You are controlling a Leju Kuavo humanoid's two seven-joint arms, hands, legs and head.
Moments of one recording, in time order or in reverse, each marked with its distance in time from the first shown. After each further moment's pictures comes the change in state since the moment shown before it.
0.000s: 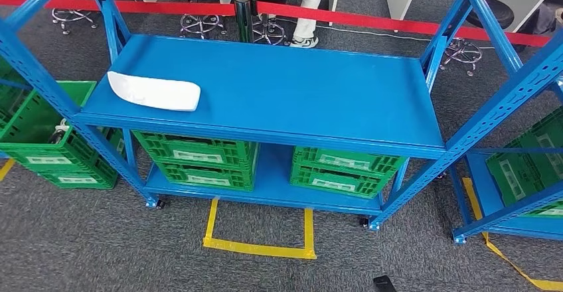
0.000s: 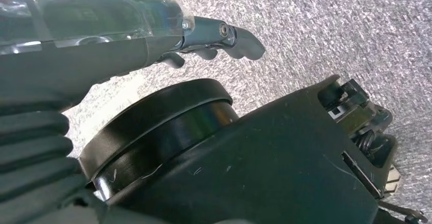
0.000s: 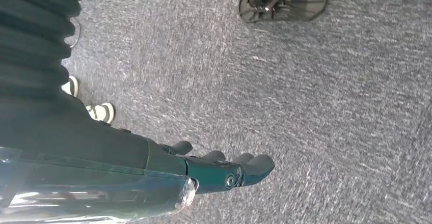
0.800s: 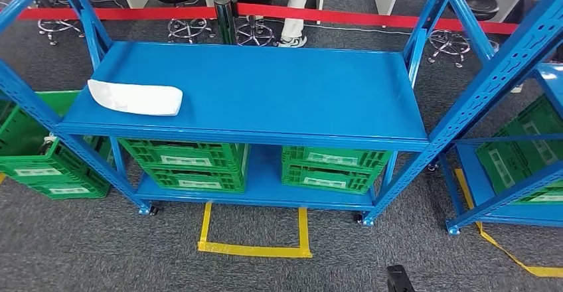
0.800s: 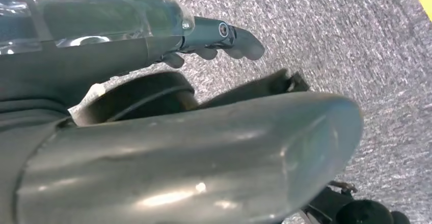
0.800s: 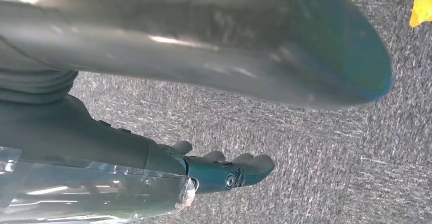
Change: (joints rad) left arm -0.005 -0.011 0.009 0.000 0.037 -0.010 -0.133; right arm -0.001 -0.036 -0.086 0.000 -0.062 0.003 -0.099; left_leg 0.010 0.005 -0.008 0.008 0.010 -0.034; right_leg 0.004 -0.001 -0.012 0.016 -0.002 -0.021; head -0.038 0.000
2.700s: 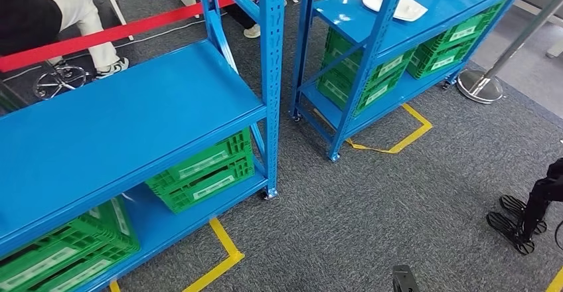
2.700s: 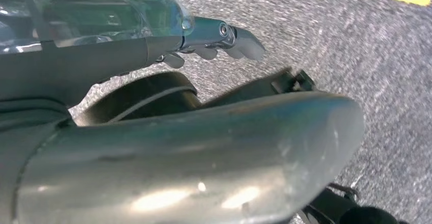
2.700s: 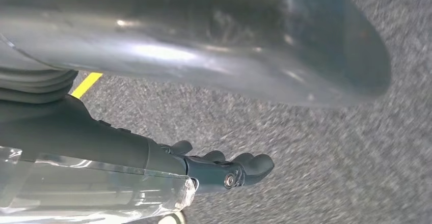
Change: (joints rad) left arm 0.004 0.001 0.000 0.000 0.015 0.000 -0.006; right arm -0.001 -0.003 -0.049 -0.001 0.006 -0.006 -0.016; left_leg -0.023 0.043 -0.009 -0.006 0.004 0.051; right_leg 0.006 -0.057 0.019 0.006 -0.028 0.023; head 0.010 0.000
